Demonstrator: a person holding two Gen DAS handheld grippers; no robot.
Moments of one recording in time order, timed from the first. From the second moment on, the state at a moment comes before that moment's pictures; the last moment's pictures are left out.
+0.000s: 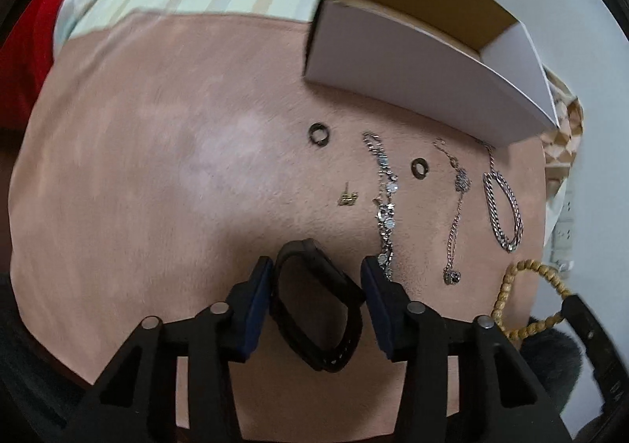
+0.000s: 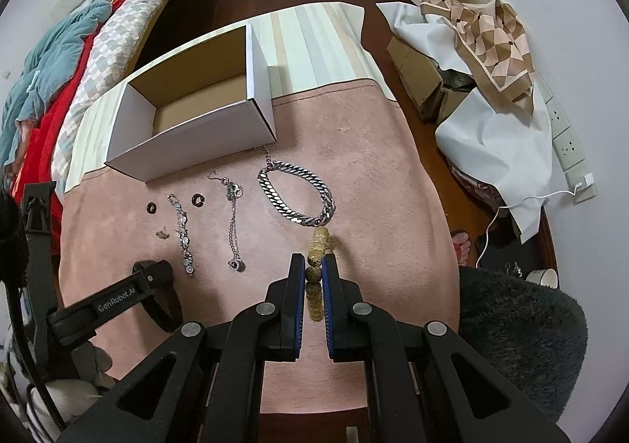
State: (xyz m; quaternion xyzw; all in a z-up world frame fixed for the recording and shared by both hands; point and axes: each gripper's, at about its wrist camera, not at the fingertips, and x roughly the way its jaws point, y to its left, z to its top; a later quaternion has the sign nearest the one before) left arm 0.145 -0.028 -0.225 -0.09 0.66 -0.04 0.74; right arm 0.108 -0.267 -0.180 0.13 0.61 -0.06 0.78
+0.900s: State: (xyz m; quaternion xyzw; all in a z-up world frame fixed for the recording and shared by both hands) left arm 0.273 -0.035 -0.118 -0.06 0.55 -0.10 0.83; right arm 0.243 -0.242 -0.104 0.13 0.53 0.03 0.84
